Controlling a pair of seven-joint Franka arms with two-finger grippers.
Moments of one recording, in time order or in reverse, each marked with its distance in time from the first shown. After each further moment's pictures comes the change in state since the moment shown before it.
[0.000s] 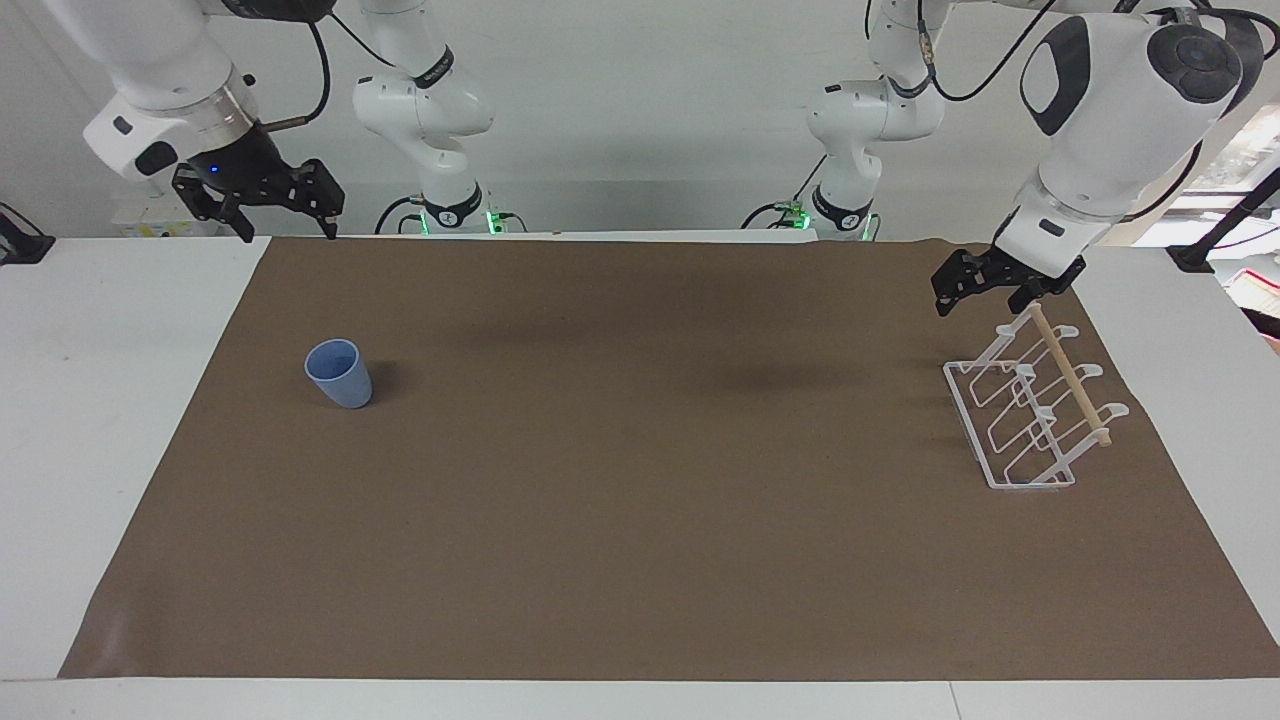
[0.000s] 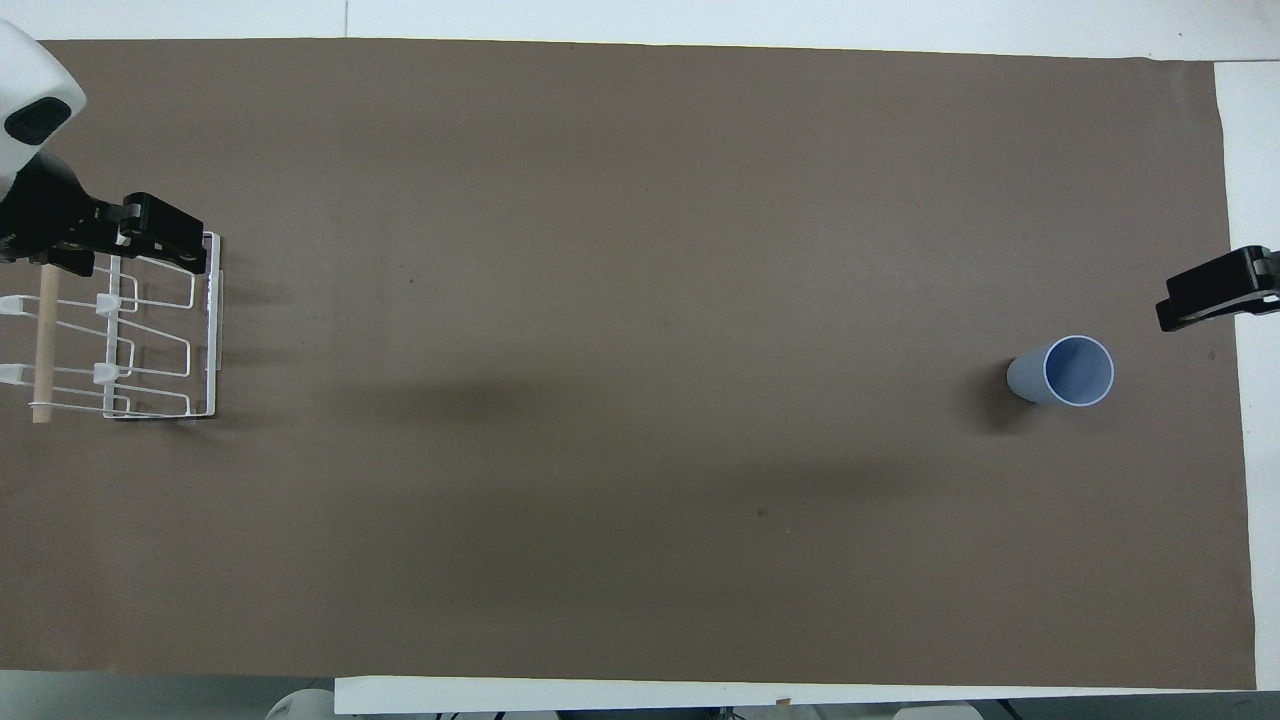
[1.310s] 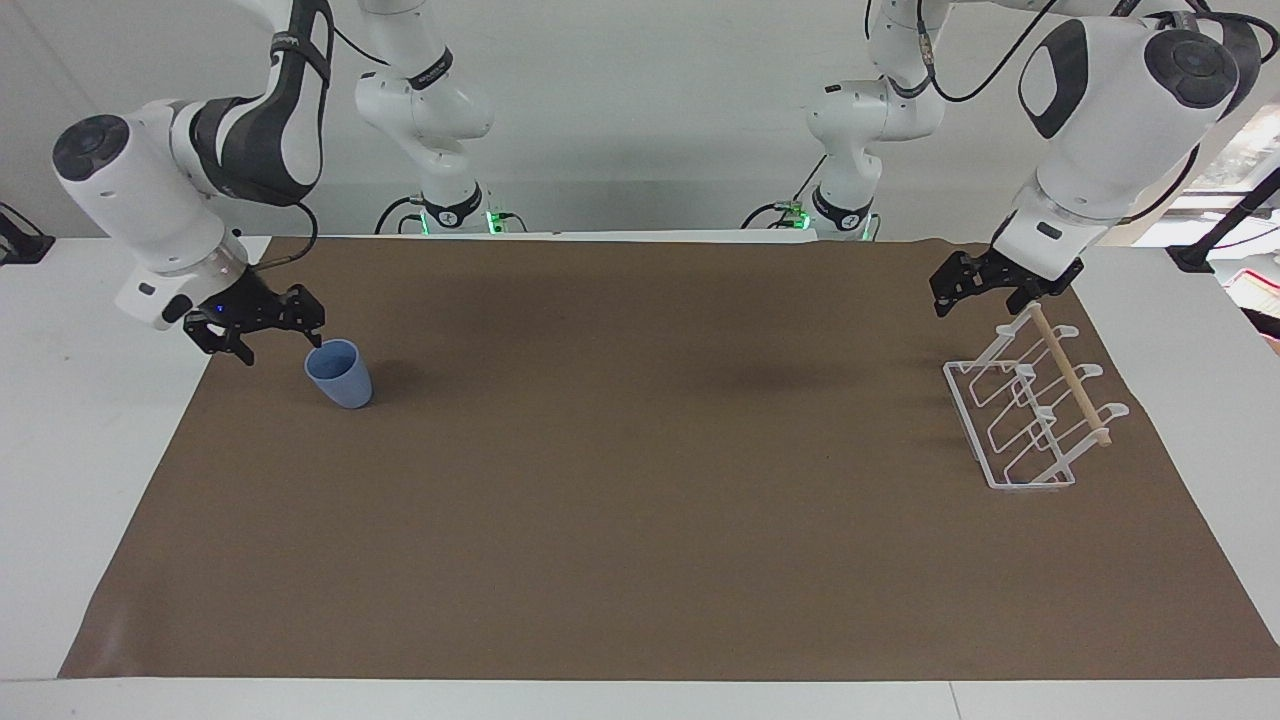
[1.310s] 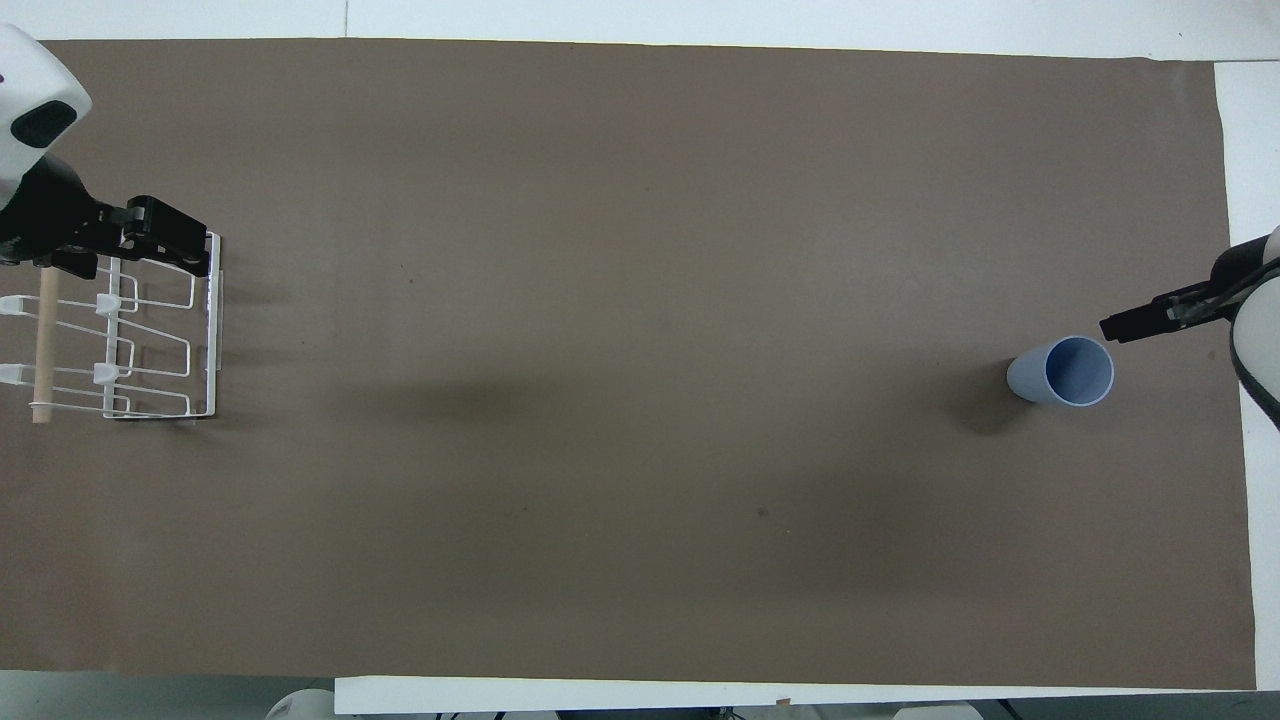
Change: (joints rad) left arm 0.000 0.000 0.000 -0.012 0.000 0.001 0.000; right arm -0.189 0.007 -0.010 -0.541 0.067 0.613 -0.469
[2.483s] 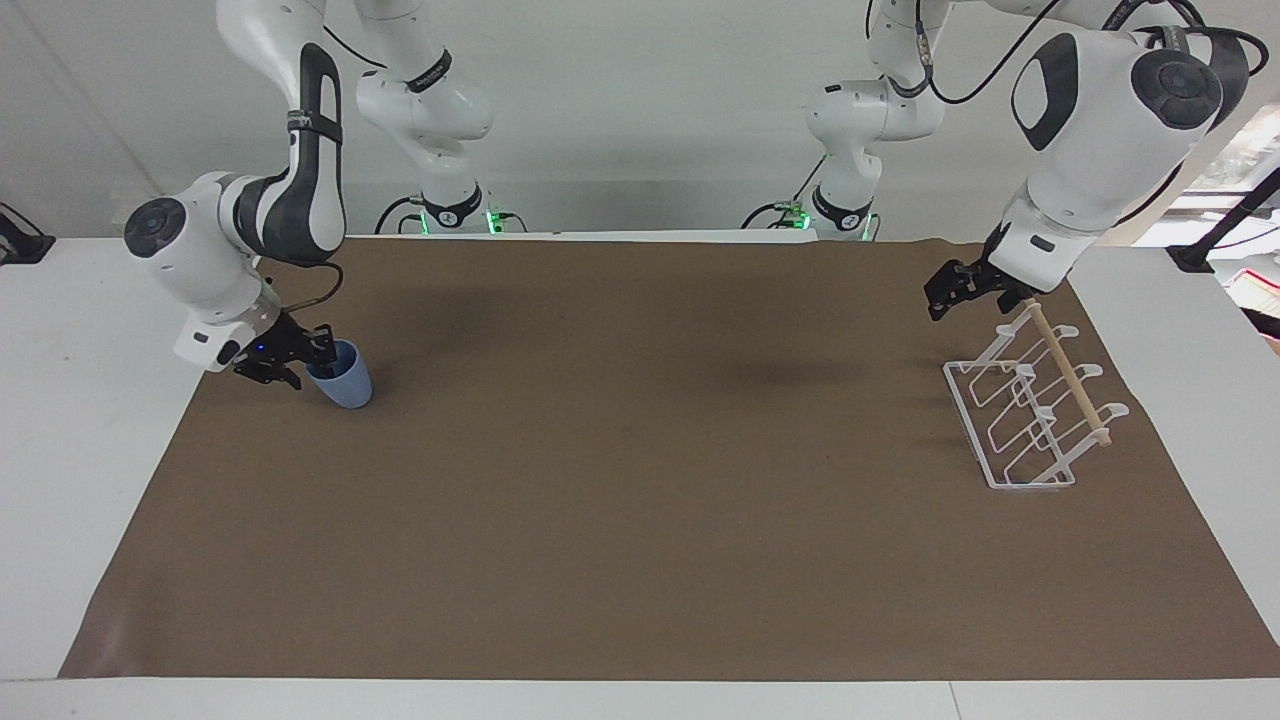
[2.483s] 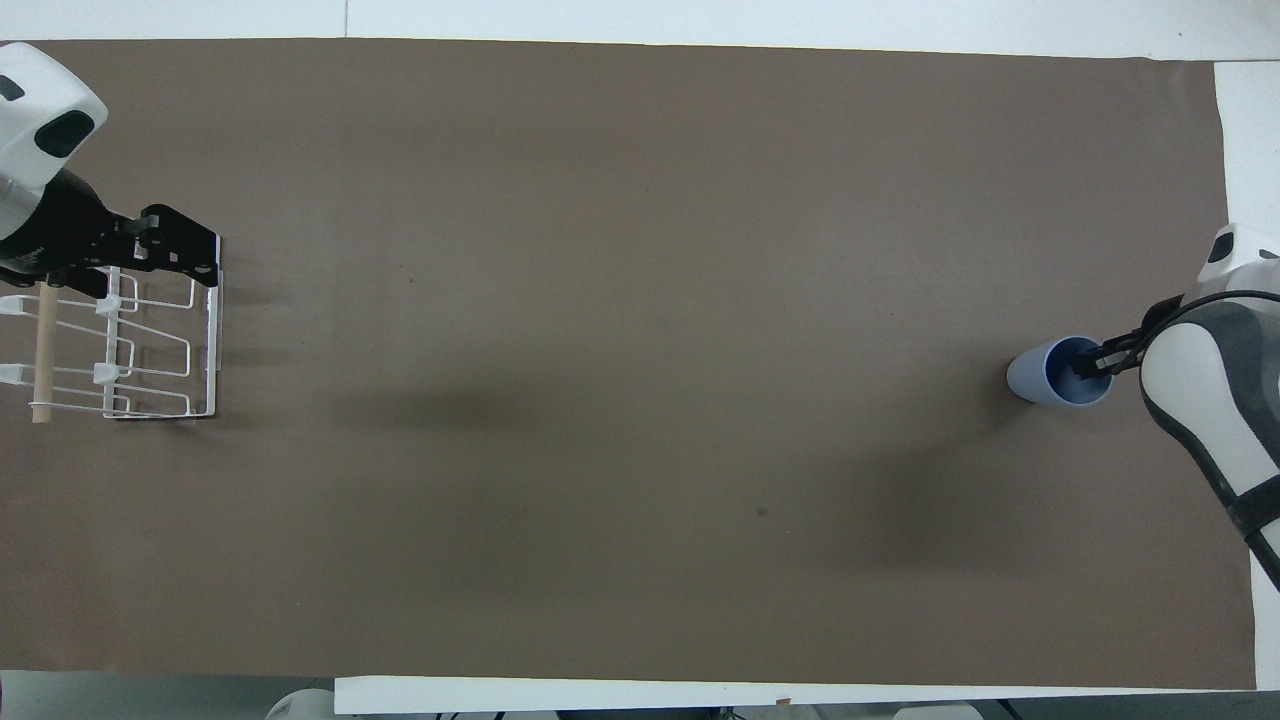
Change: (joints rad) left arm 0.000 -0.008 0.000 -0.036 0.000 0.000 -0.107; right arm -0.028 0.052 0.006 -0.176 0.000 0.201 -0.056
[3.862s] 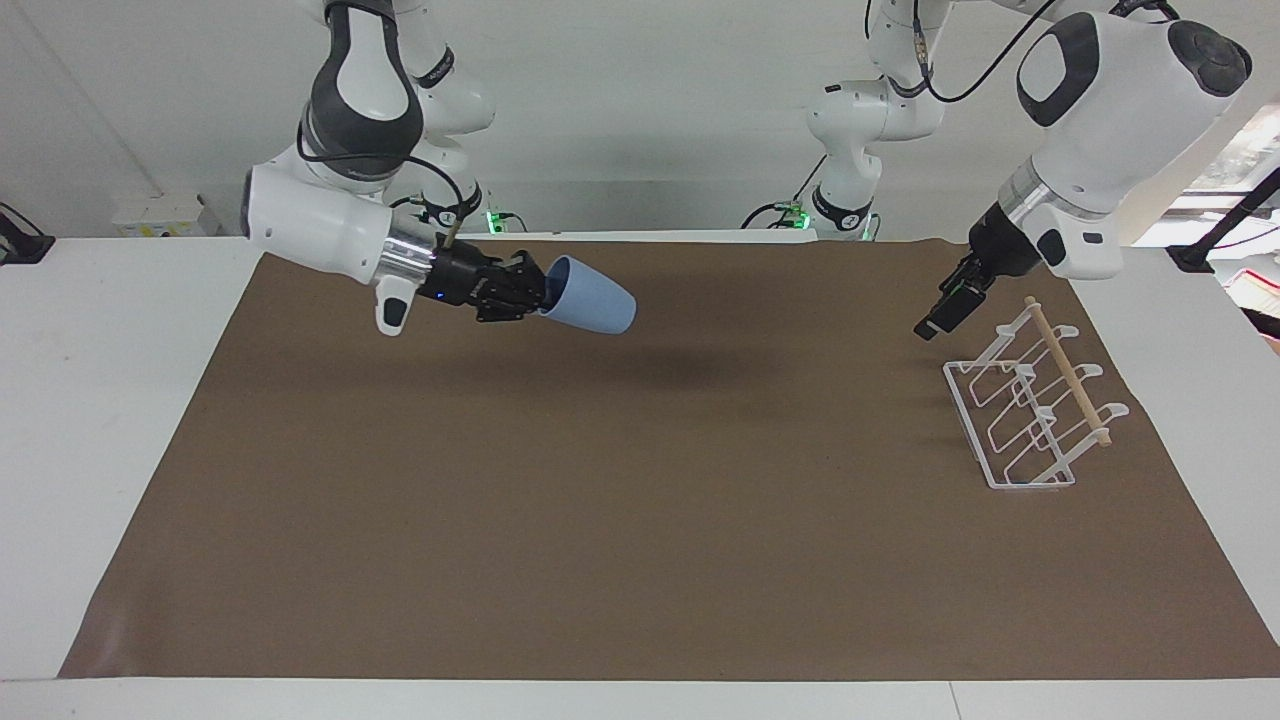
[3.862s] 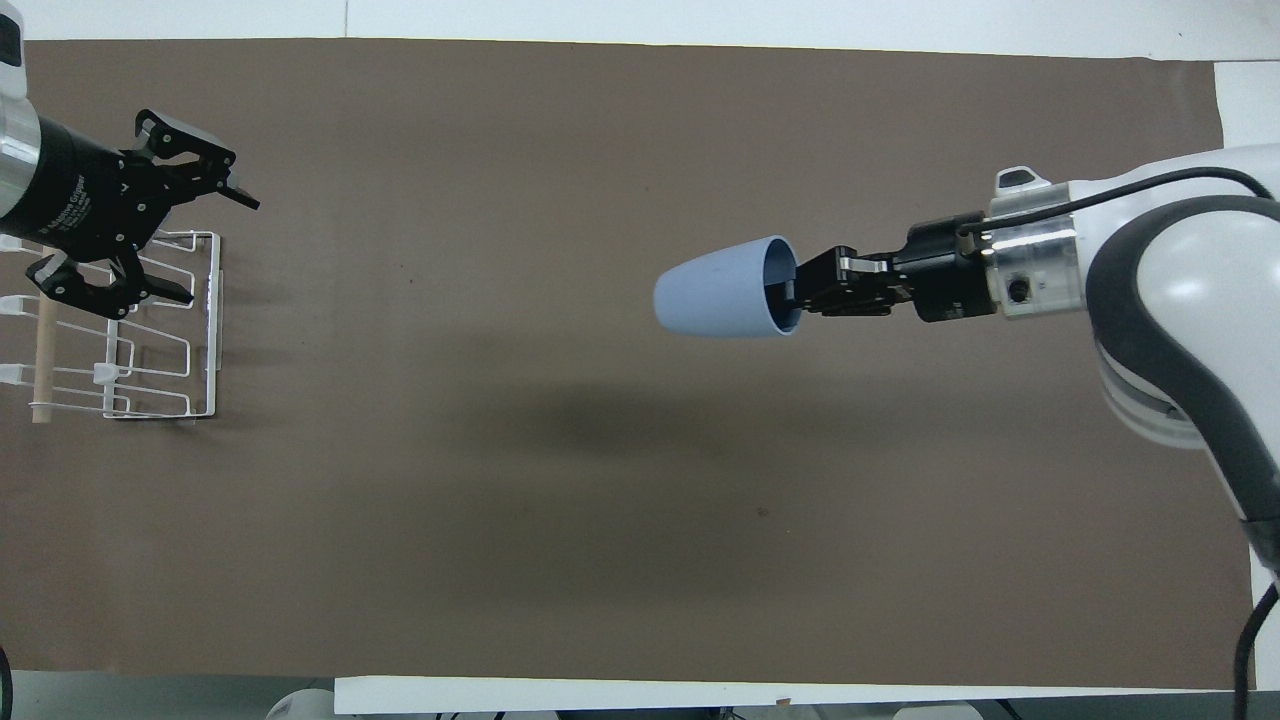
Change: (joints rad) left arm -0.002 0.000 -0.007 0.031 -0.279 0.082 -0.898; right arm 0.399 -0.048 0.042 0.207 1.062 -0.234 0.464
